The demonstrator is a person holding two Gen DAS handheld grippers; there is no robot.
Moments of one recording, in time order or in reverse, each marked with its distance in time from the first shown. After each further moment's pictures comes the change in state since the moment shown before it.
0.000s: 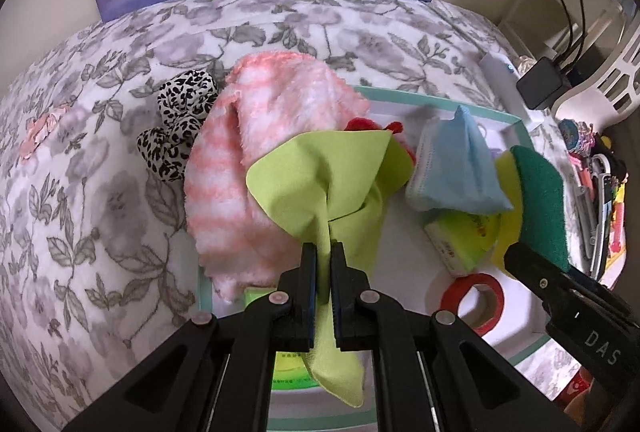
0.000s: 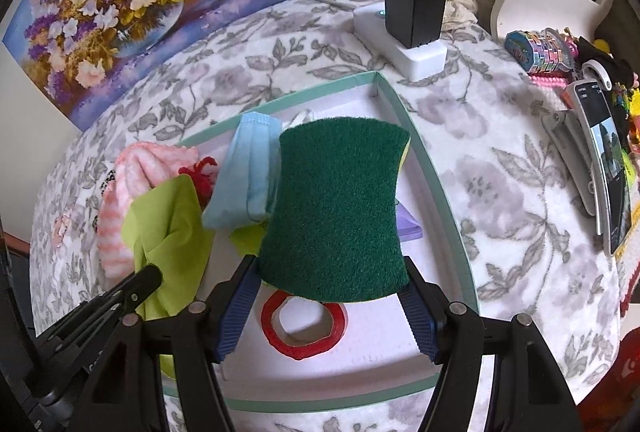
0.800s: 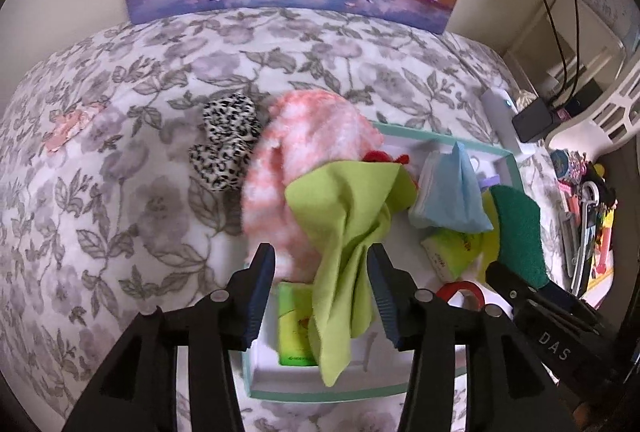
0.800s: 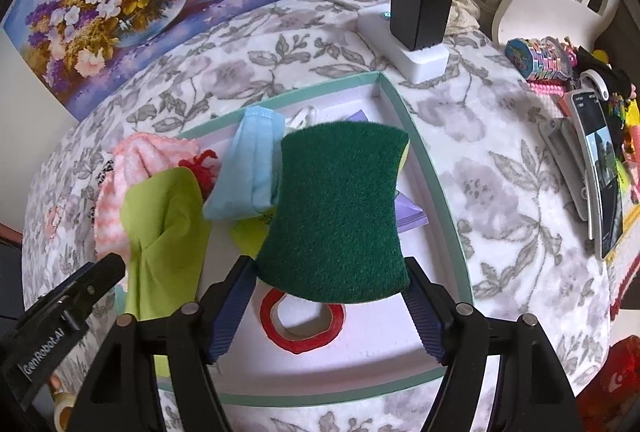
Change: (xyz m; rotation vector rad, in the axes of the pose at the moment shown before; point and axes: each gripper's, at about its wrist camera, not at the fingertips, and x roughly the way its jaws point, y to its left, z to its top) left arm -0.046 0.024 0.008 -0.069 -0.041 0.001; right arm -0.006 0.007 0.000 -0.036 0.004 -0.028
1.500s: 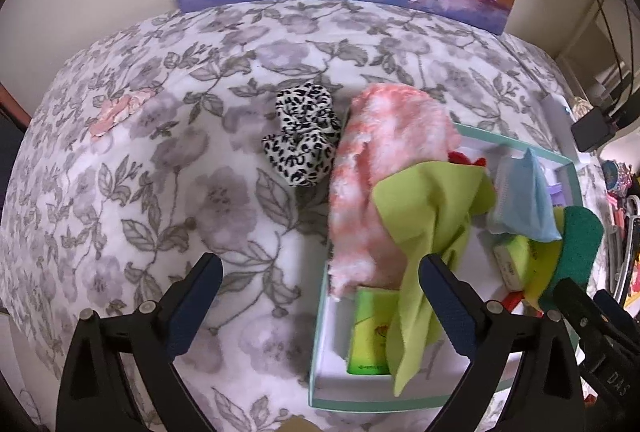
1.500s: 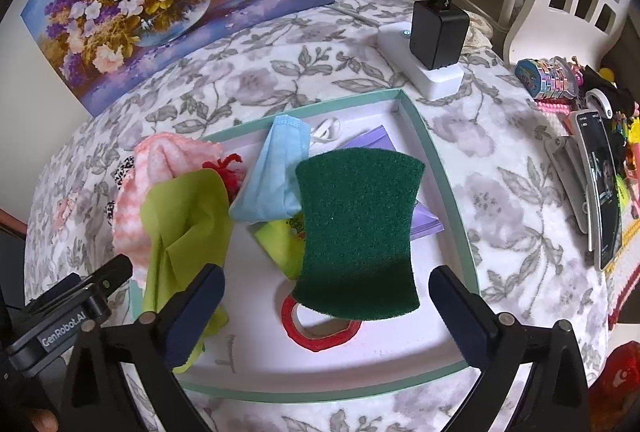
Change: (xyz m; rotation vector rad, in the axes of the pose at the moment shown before) left arm 0.012 0.032 -0.001 -0.050 0.011 0.171; right arm -0.010 0.014 -0.002 -0.042 -0.031 0.018
